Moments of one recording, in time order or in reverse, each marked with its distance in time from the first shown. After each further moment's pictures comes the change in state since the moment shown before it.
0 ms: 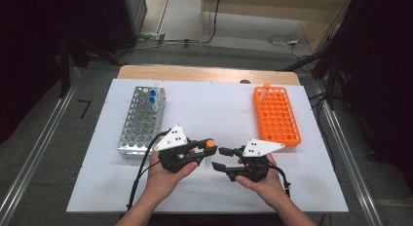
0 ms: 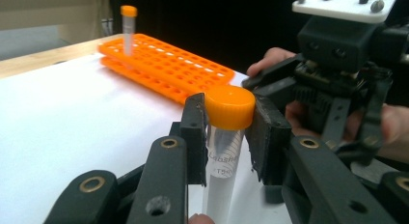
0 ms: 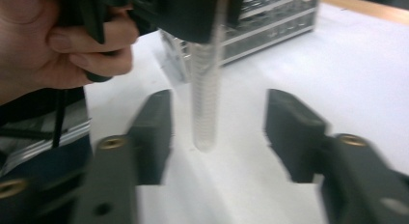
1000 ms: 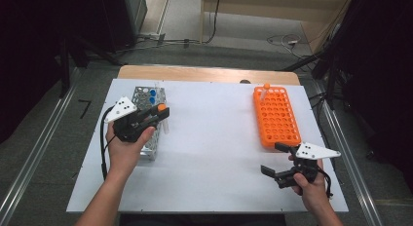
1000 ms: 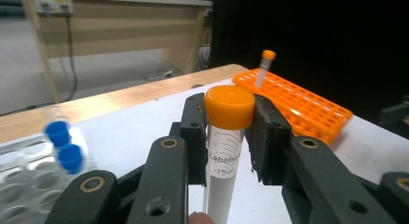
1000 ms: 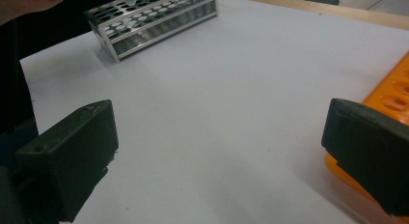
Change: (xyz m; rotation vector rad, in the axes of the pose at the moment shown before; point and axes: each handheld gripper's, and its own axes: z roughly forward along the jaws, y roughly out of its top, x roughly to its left) left arm 0.086 0.022 -0.074 -0.108 0.349 -0.047; right arm -0.048 -0.049 -0.100 -0.041 -0.184 0.093
